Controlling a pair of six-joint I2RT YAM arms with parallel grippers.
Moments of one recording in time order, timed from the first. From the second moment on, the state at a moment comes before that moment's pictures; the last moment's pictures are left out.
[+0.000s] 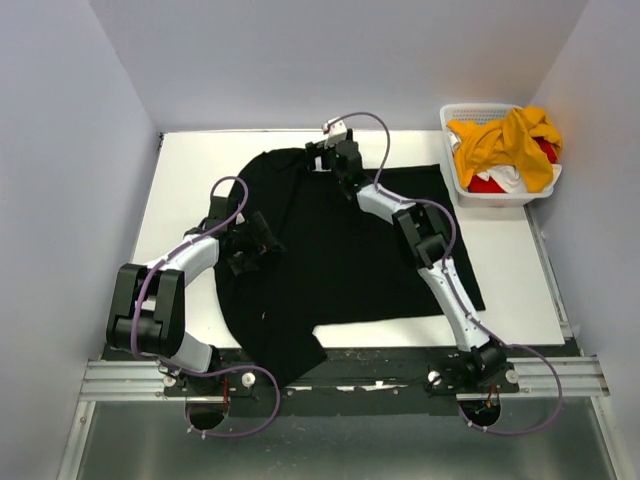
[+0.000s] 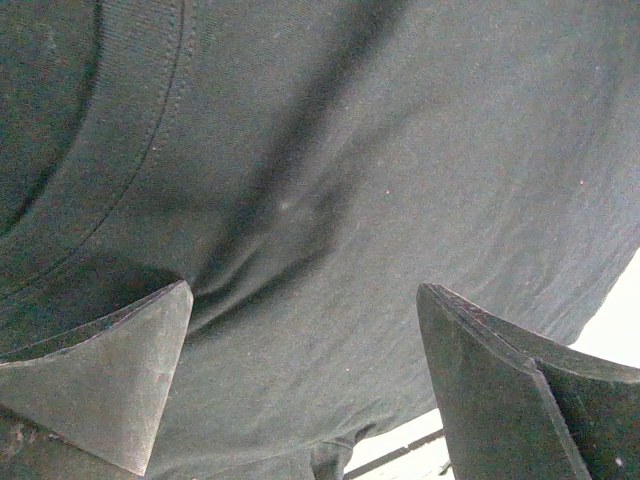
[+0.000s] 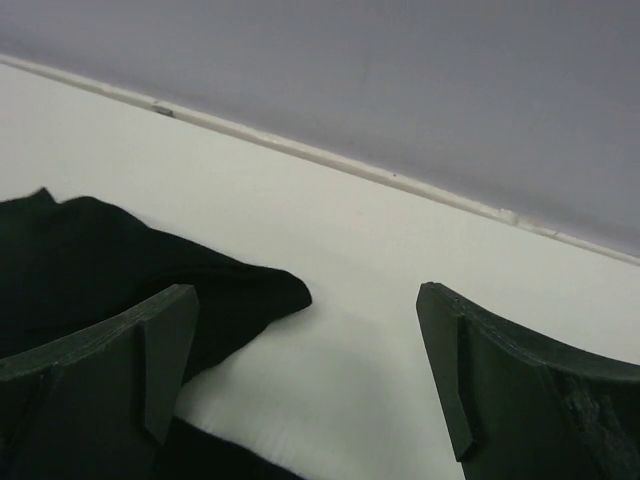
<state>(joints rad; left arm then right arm) -0.14 1.49 0.77 -0.27 0.35 -0.72 0.52 2.79 2.21 0.56 0.09 -0.06</state>
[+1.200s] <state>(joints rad) -0.15 2.03 1.46 -0.50 0.31 -0.81 0.47 1.78 0.99 -0.03 0.24 0.61</state>
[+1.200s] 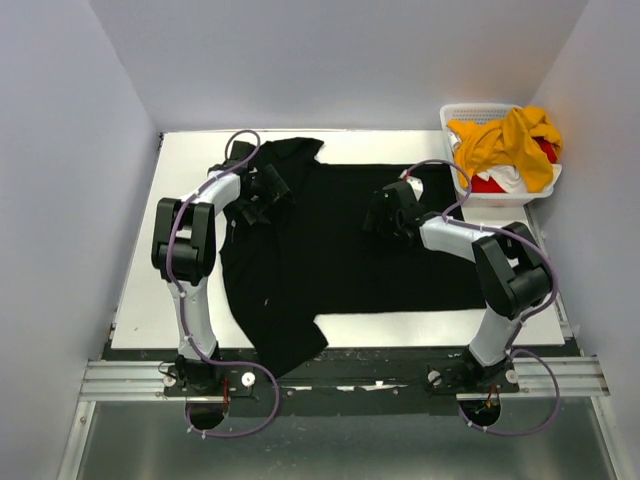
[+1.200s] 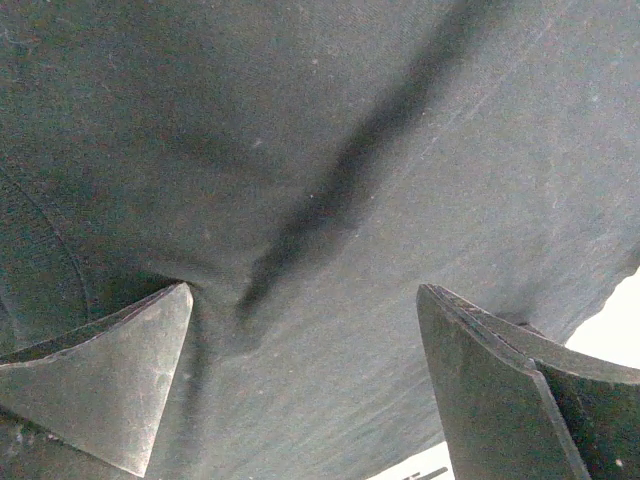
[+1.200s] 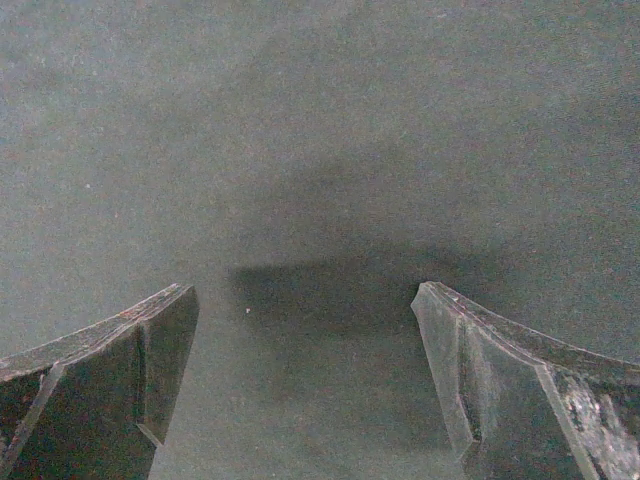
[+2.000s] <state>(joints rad) -0.45 1.33 1.21 -0.61 0.10 -0.71 0.42 1.35 0.87 -0.13 0.38 0.71</state>
